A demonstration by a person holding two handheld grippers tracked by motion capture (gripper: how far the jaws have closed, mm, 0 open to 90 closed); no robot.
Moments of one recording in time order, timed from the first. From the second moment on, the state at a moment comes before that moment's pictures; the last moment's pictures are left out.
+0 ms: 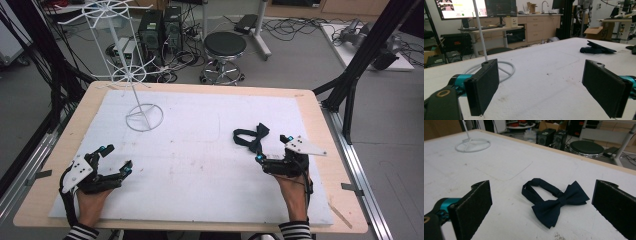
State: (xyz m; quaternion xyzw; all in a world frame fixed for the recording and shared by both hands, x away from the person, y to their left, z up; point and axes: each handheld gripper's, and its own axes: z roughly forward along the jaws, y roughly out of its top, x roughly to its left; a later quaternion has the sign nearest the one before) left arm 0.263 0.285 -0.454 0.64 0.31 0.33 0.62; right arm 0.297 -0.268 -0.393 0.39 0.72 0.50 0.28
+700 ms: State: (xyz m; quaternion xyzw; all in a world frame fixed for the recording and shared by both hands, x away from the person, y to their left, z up) left arm 0.263 0.286 -0.454 0.64 0.31 0.33 0.62; right arm 0.347 -0.255 -0.381 0.44 0.77 0.39 0.24
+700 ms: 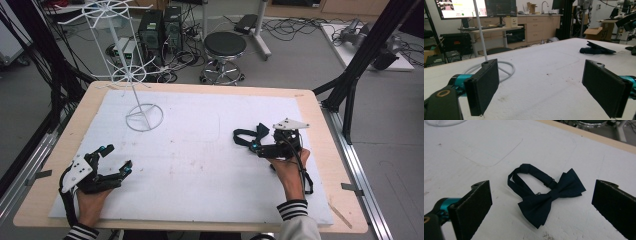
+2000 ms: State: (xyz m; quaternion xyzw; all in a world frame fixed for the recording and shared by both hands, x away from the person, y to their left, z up) left arm 0.263 0.287 -0.454 0.63 0.31 0.32 0.63; right arm 0.397 -0.233 -0.411 0.55 0.78 0.26 0.17
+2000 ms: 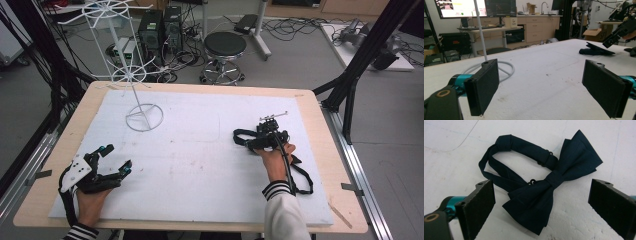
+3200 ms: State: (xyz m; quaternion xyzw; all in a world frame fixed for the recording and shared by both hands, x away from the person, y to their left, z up) left arm 0.263 0.285 -0.454 0.64 0.31 0.33 0.62; right arm 0.402 -0.227 -0.421 0.56 0.79 0.21 0.14
